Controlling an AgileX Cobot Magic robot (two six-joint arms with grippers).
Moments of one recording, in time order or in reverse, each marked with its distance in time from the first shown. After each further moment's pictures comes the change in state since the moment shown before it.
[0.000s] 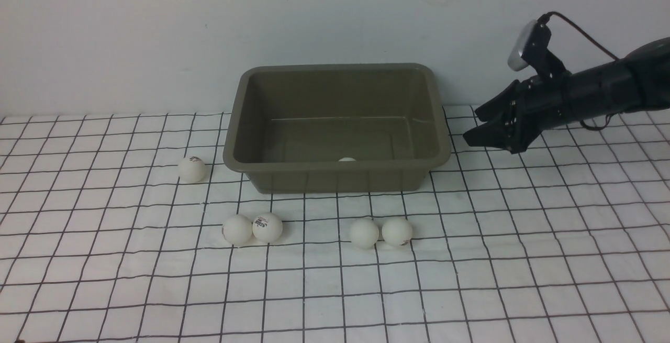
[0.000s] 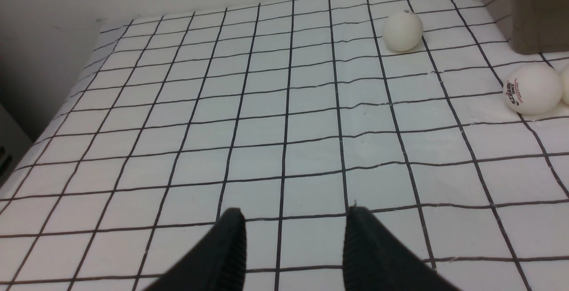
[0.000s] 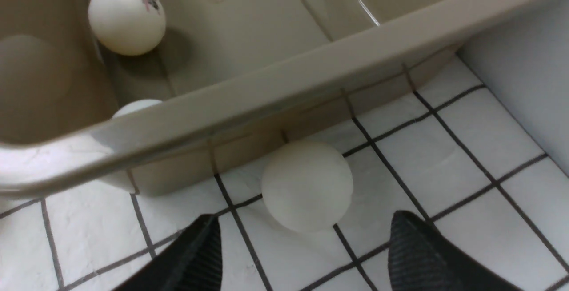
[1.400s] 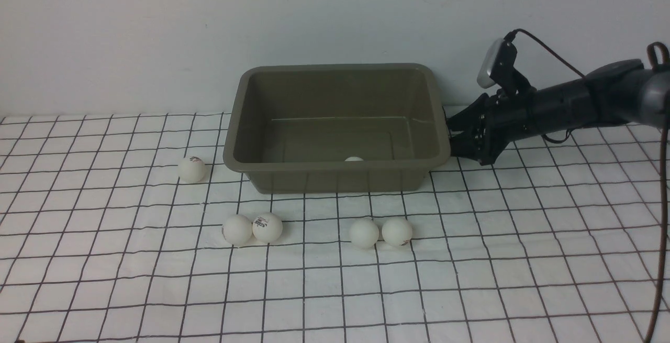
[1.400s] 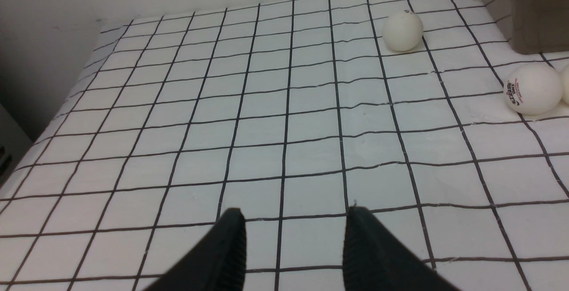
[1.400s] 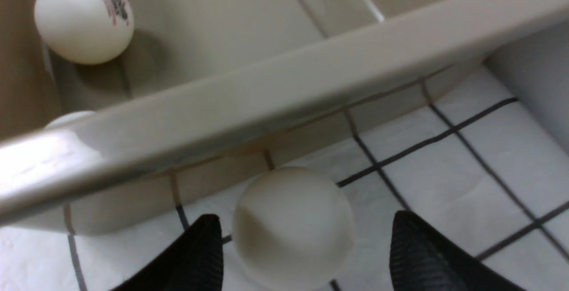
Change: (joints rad) right arm 0.055 0.121 -0.097 0.038 -0.047 -0.023; left arm 0.000 0.000 0.000 0.000 0.000 0.000
